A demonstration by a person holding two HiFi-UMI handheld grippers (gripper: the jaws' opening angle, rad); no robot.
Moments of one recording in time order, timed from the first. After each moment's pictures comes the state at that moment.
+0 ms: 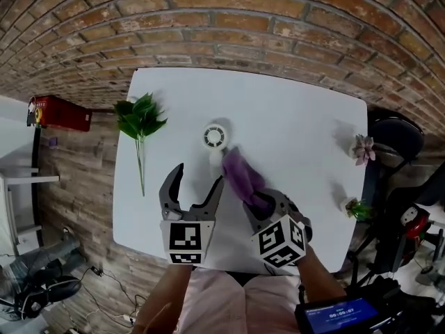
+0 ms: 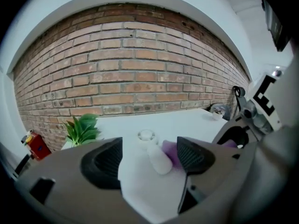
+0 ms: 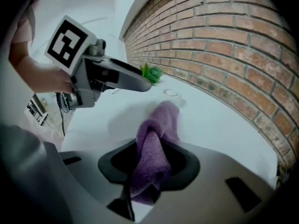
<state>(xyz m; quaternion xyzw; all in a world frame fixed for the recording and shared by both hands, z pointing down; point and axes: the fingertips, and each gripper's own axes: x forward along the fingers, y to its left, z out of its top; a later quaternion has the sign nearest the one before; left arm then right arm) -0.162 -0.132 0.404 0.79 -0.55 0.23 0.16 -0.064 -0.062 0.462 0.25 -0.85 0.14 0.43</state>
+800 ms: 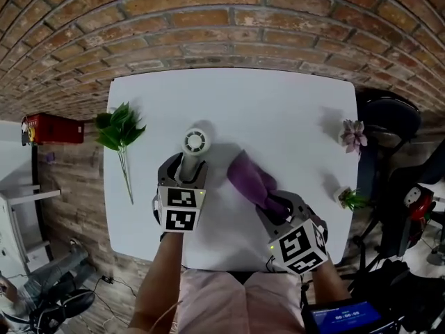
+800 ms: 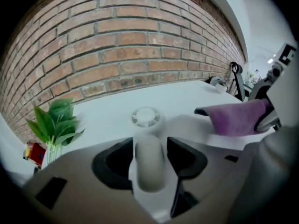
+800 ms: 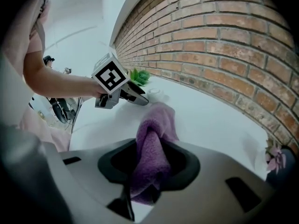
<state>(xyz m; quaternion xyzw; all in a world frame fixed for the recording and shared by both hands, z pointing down) -0.147 -0.165 0.486 0.77 -0.47 0.38 0.20 0.005 -0.054 0.443 0.29 -0.85 0.19 0.41</state>
